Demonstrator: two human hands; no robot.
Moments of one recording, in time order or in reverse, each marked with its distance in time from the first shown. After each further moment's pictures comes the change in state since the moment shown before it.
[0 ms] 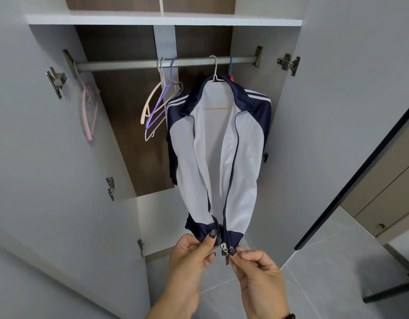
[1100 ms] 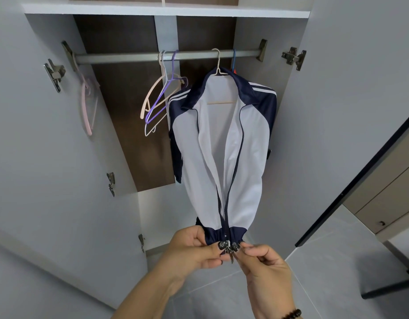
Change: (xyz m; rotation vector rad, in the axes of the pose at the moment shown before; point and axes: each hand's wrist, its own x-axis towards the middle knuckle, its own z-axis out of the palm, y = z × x) left_hand 0.008 0.035 -0.014 0.413 -0.397 -0.078; right_hand 0.007 0.000 -0.008 -0.218 -0.013 -0.128
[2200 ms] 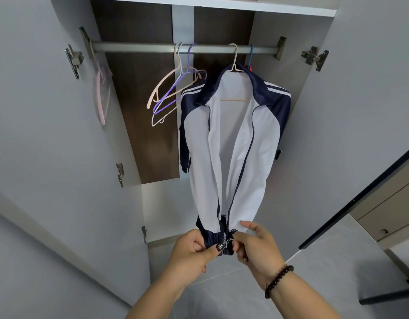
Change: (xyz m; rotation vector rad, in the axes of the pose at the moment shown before) left_hand 0.013 -0.038 -0.025 0.226 0.207 0.062; right_hand 0.028 -0.009 0.035 -0.493 -0.189 0.338
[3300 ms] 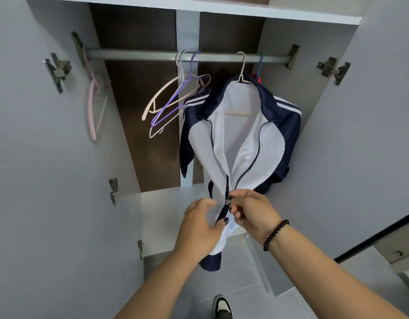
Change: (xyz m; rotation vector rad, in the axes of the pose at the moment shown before) left_hand 0.124 0.056 0.006 0.450 0.246 0.397; right_hand 0.113 -0.106 0.032 -0.027 -0.141 -0.054
